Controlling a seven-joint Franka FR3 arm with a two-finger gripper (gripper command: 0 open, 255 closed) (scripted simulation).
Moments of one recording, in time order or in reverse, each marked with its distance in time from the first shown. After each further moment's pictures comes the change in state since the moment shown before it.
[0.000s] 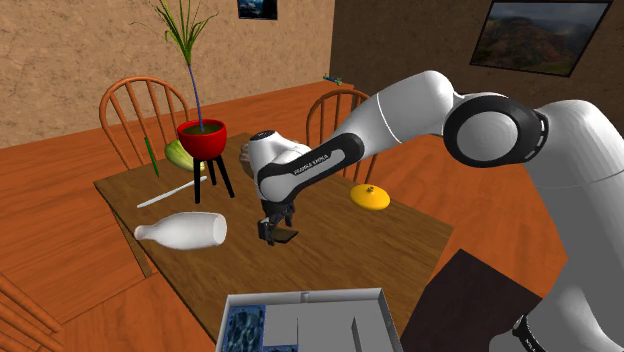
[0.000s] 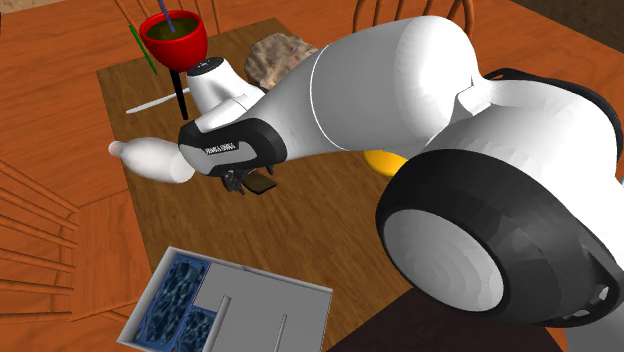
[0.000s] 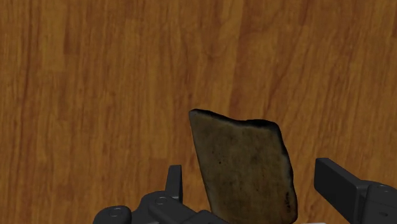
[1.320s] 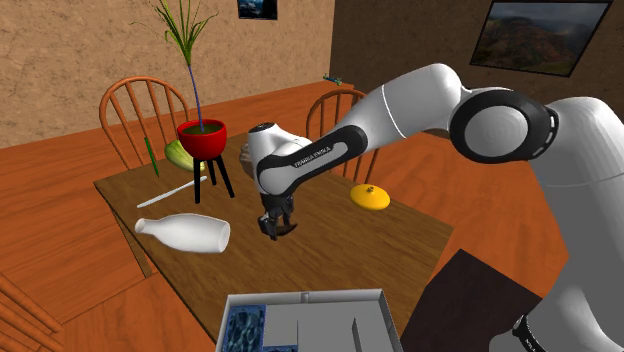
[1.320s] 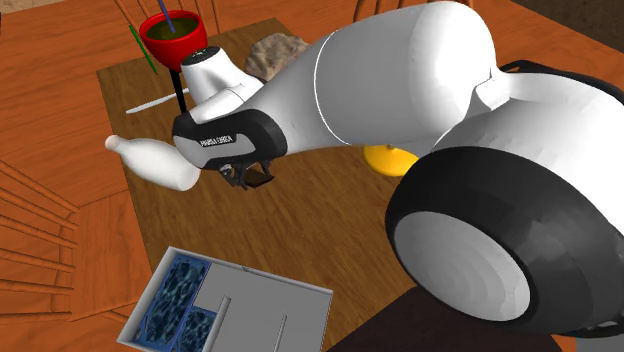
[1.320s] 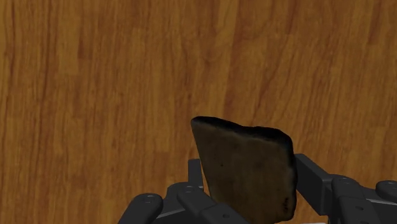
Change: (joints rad) arm -0.003 -0.034 0.006 -0.001 0.007 -0.032 -0.003
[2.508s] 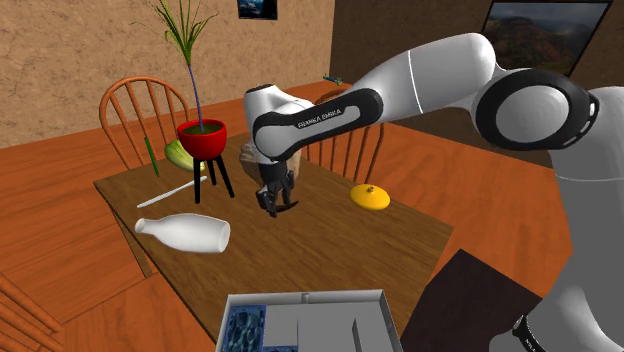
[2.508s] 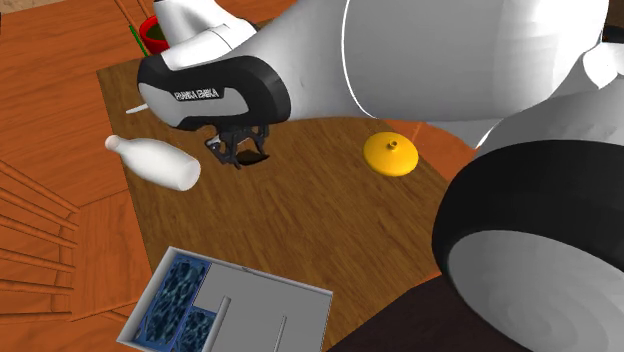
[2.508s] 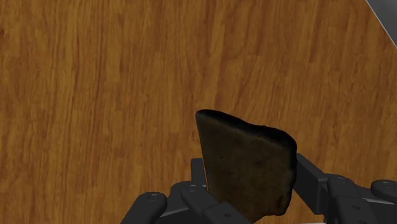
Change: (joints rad) arm -0.010 -0.118 0.019 0.053 0.029 -0.169 -0.020
